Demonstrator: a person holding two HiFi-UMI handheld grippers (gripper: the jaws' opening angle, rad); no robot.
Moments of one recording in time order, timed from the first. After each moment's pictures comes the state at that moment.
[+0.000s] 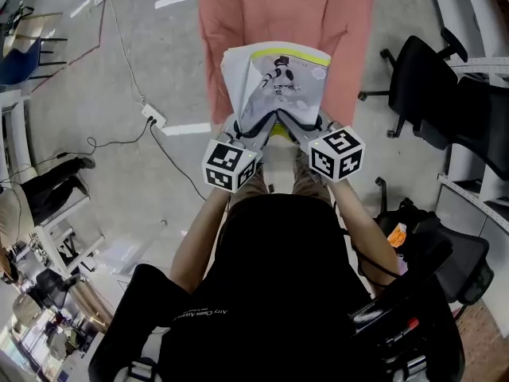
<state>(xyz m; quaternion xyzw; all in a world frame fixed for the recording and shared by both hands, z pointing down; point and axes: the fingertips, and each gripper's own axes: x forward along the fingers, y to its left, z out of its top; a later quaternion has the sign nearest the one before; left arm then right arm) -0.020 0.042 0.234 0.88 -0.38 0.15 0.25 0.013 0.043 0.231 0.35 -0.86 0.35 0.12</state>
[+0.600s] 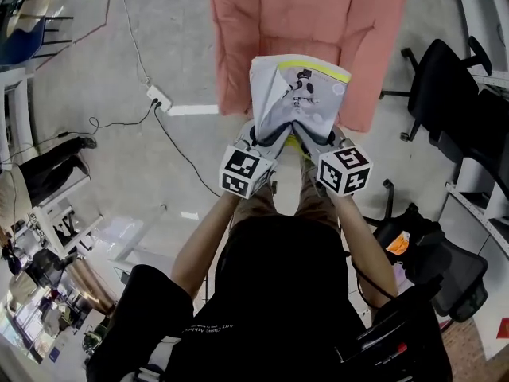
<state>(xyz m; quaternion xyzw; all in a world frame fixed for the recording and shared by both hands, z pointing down) -0.011 0.071 0.319 0.86 -0.37 0.19 0.28 0.026 0.073 0.320 0.37 -0.82 0.41 0.14</state>
